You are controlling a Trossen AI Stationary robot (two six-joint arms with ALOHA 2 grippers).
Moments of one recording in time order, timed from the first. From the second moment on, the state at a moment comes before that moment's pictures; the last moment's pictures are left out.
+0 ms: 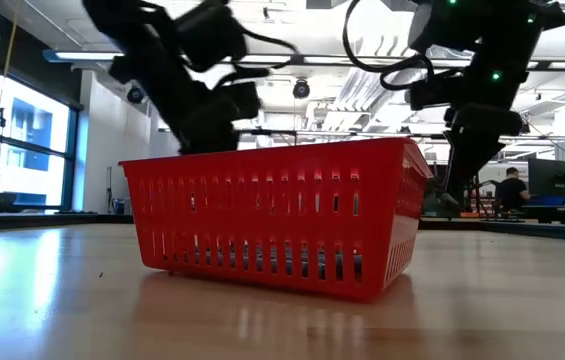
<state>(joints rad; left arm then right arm) 0.00 1.67 0.85 -0.07 -0.11 -0.21 0.09 1.36 0.80 -0.75 0.34 0.42</state>
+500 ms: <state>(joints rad) 0.02 1.84 1.14 -0.32 -0.18 -0.35 0.15 1.36 0.80 -0.79 0.33 0.46</state>
